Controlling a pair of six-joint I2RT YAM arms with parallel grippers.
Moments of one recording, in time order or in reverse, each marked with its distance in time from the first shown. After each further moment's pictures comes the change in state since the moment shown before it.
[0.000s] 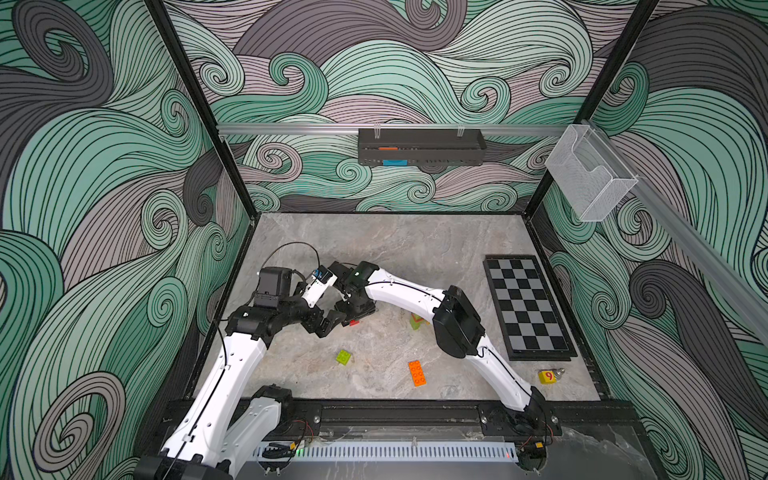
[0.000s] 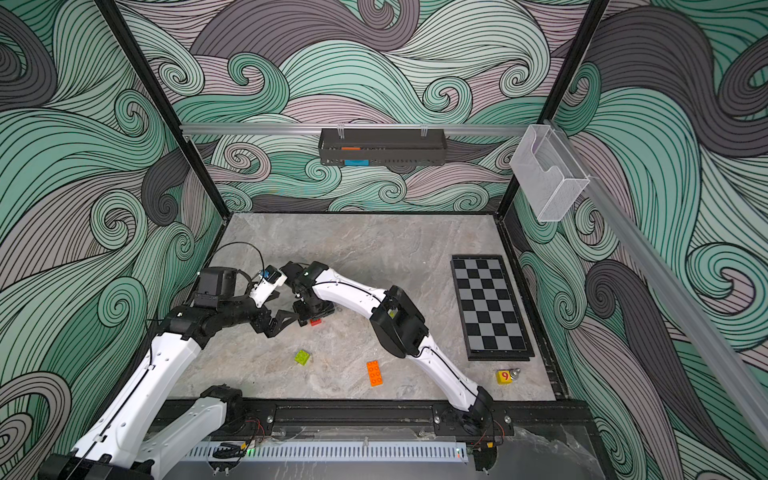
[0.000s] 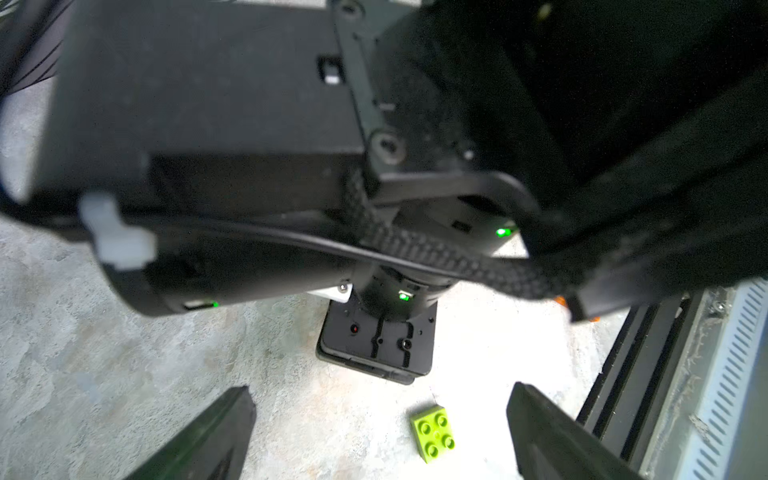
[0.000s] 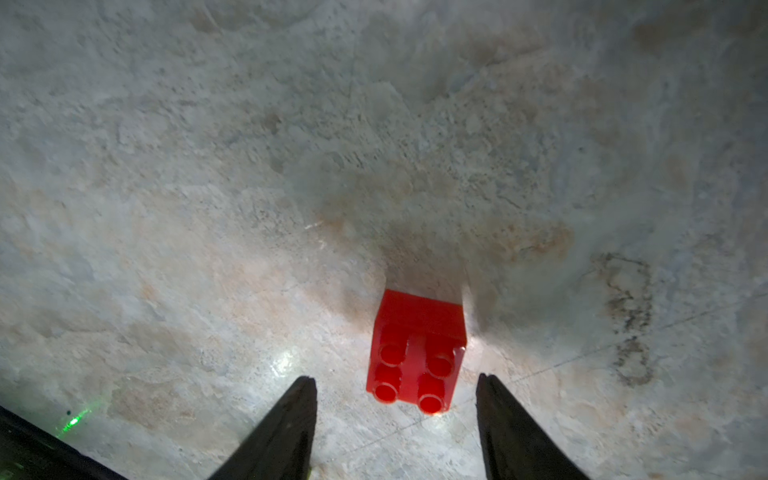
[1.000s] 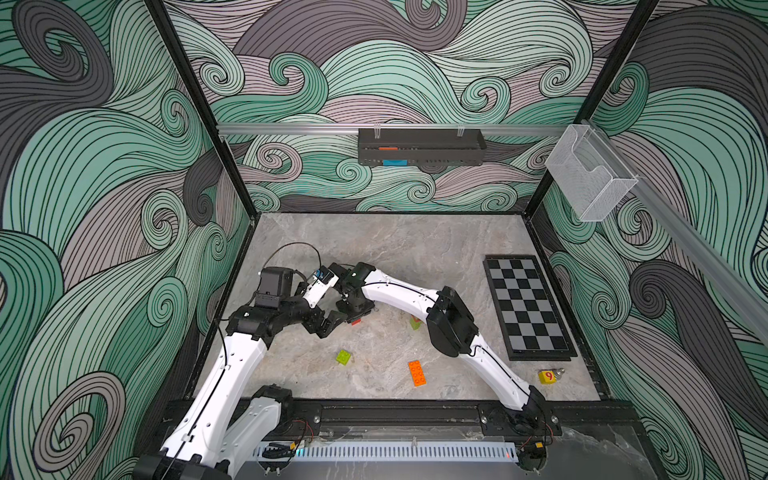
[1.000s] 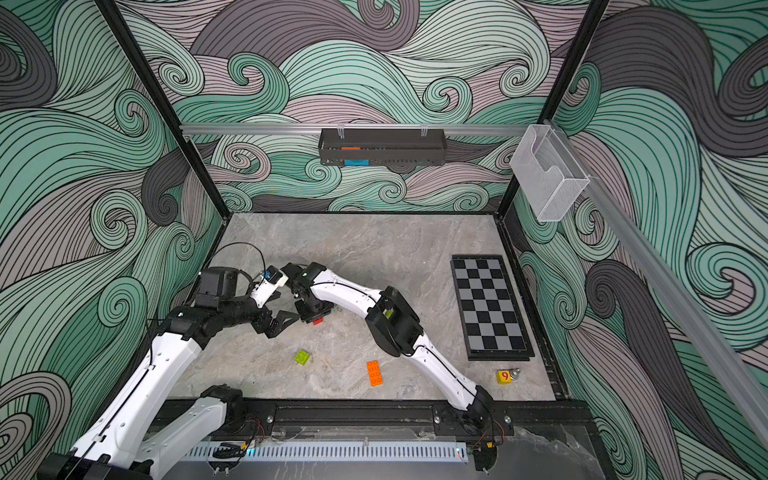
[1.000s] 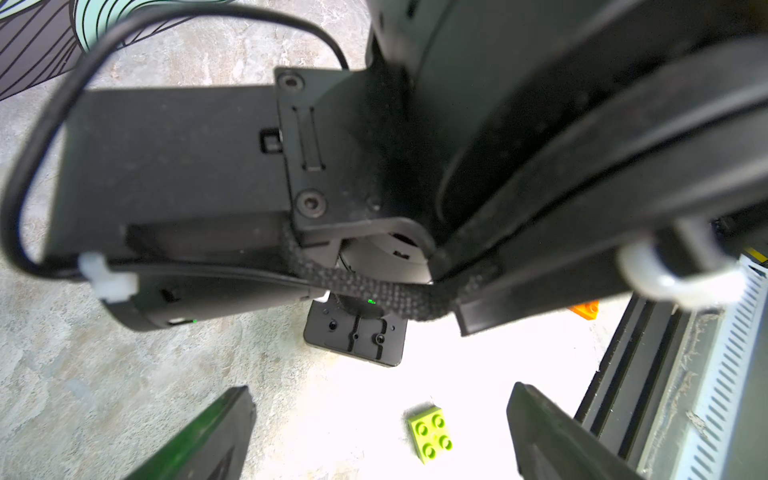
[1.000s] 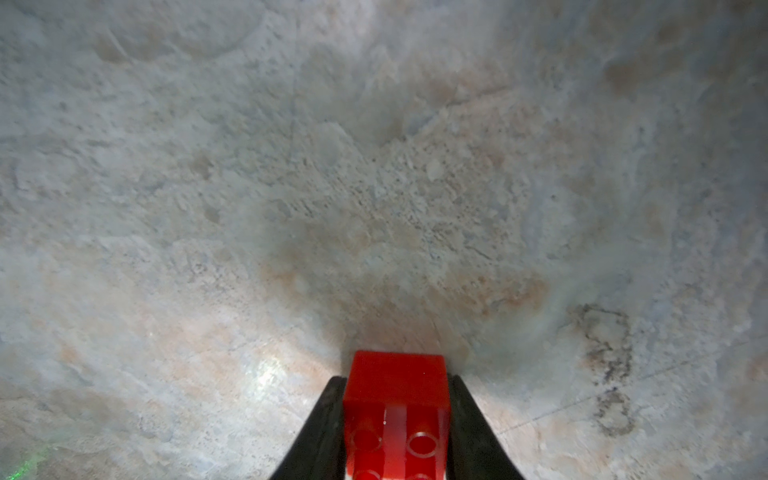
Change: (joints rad) left arm -0.013 0.000 0.000 0.002 0.000 0.000; right arm -0.006 0.067 0.063 -0.025 0.070 -0.005
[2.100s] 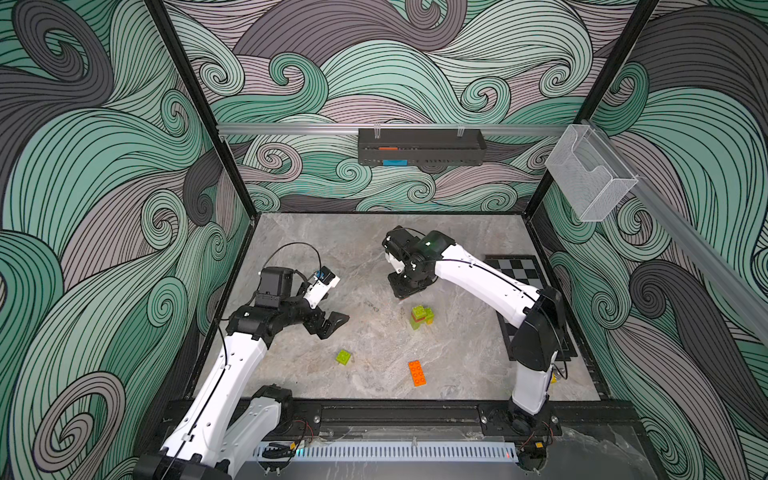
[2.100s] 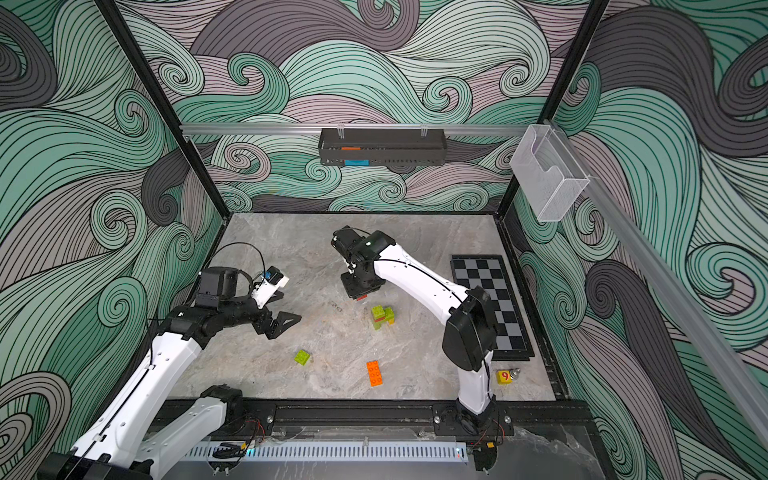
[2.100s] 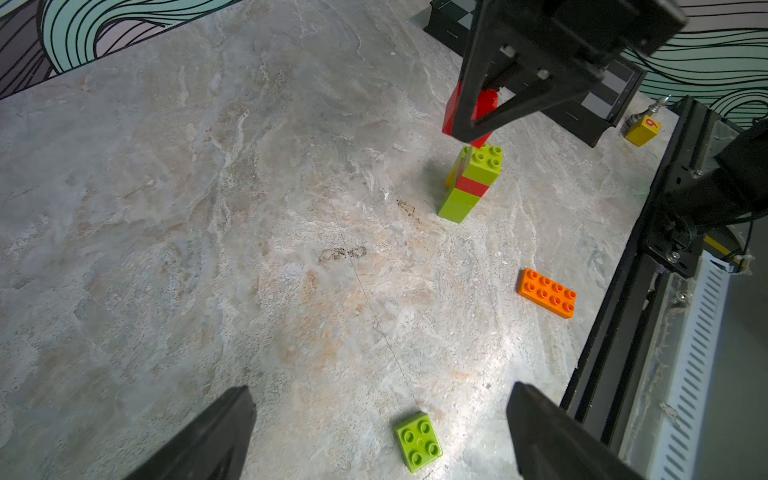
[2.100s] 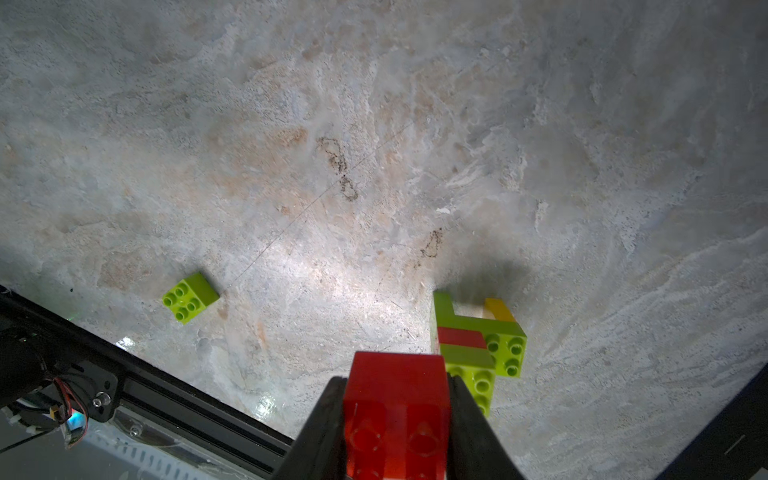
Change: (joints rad) left arm 0.001 0.002 0.000 0.000 0.062 0.013; right arm -0.204 -0.649 -0.476 -0.078 0.016 -0.148
